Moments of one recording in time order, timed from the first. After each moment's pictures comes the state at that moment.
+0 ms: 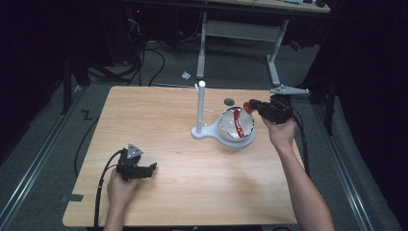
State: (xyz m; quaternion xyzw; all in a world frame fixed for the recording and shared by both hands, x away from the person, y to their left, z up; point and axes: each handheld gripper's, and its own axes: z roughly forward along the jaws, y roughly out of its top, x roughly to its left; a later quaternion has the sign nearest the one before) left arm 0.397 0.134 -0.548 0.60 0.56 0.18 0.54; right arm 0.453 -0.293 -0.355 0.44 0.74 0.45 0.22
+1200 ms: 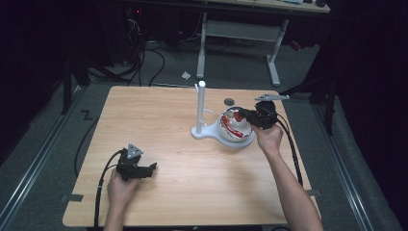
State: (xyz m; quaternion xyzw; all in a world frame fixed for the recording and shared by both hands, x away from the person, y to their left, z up) left arm 0.397 0.133 -0.548 0.60 0.56 0.18 0.54; right arm 0.472 -0.271 -0.400 0.46 0.76 0.42 0.18
